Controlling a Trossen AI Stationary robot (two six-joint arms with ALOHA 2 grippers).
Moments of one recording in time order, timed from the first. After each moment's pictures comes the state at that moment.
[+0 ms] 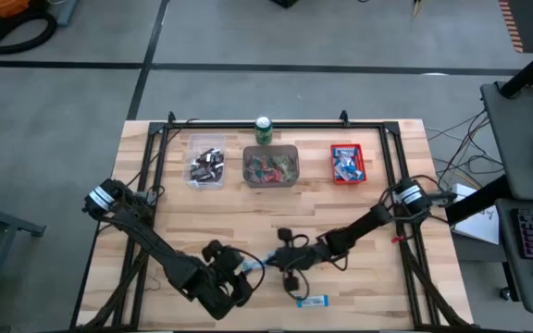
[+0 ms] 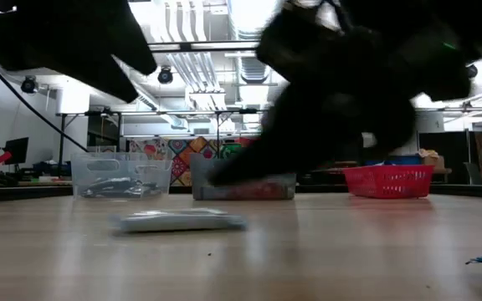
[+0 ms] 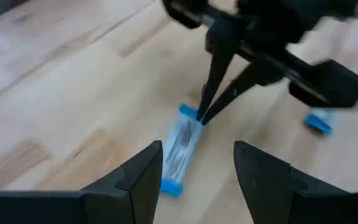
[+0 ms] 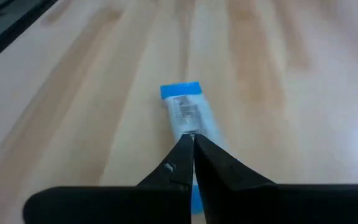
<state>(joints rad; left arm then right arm) -0.72 1.82 1.28 -0.61 -0.72 -1.31 0.42 2.05 0.97 0.57 0.25 0.13</state>
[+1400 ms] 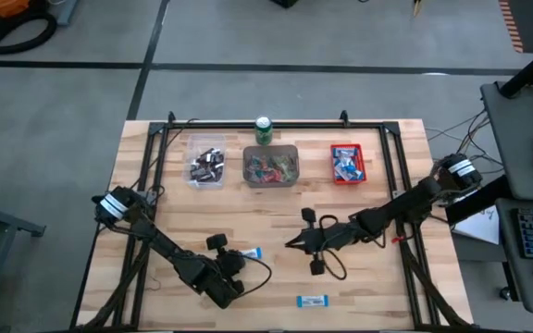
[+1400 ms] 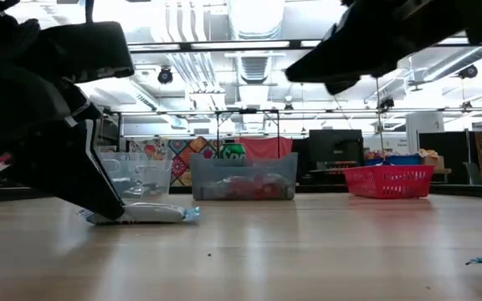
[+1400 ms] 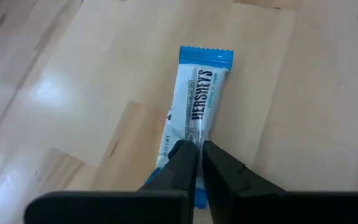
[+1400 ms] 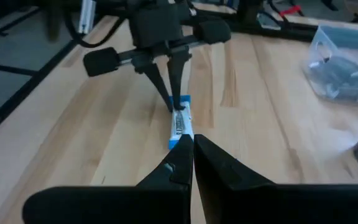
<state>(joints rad) -0.69 1.93 1.08 -0.46 -0.66 -0.93 0.40 1.58 0.71 0.47 0.26 0.04</state>
